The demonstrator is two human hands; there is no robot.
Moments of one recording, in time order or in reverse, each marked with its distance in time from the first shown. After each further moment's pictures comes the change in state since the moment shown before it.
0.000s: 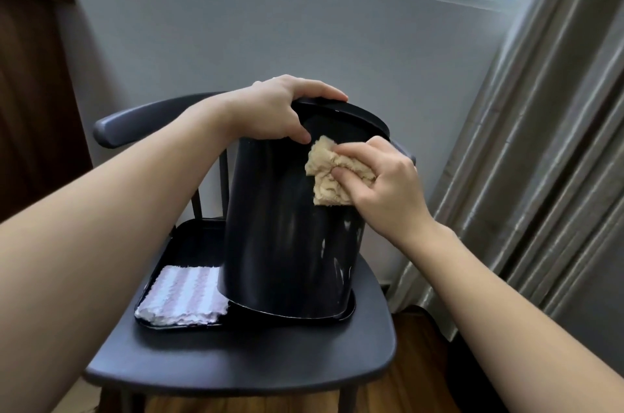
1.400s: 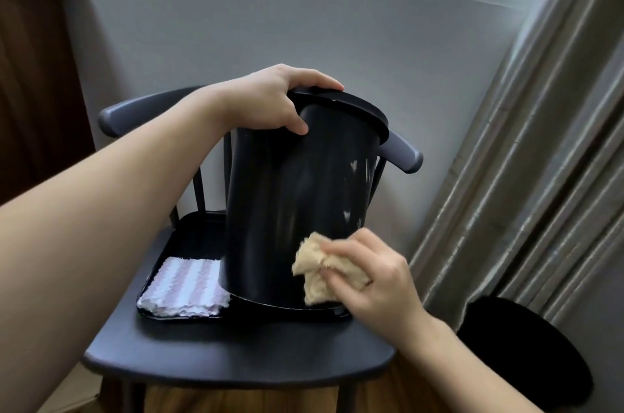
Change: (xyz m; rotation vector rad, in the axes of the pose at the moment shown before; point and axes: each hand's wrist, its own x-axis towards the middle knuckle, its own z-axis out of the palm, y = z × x) left_hand -0.001 -0.015 -0.005 -0.140 0.025 0.007; right_hand -0.107 0.000 0.020 0.154 -0.113 -0.076
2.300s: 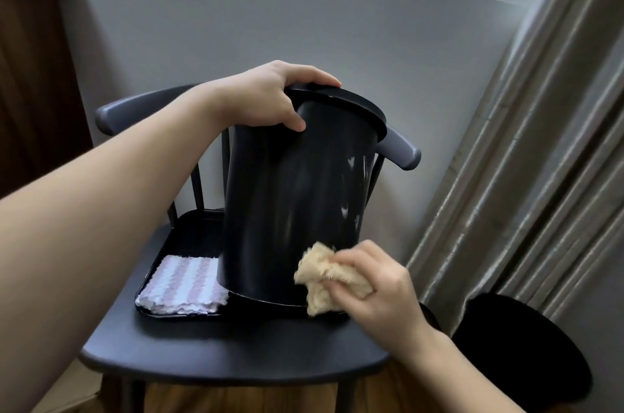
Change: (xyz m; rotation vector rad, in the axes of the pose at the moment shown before) left_hand -0.001 0.003 0.002 0.019 0.011 -0.005; right_hand -0.020 0.010 0.002 0.046 0.007 0.027
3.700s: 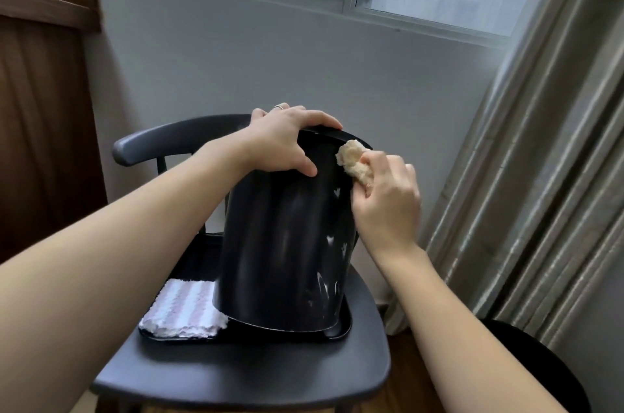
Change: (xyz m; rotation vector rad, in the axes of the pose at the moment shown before) left_hand -0.007 0.021 0.014 0.356 0.135 0.027; right_hand 0.128 -0.016 -0.022 -0.510 0.390 0.175
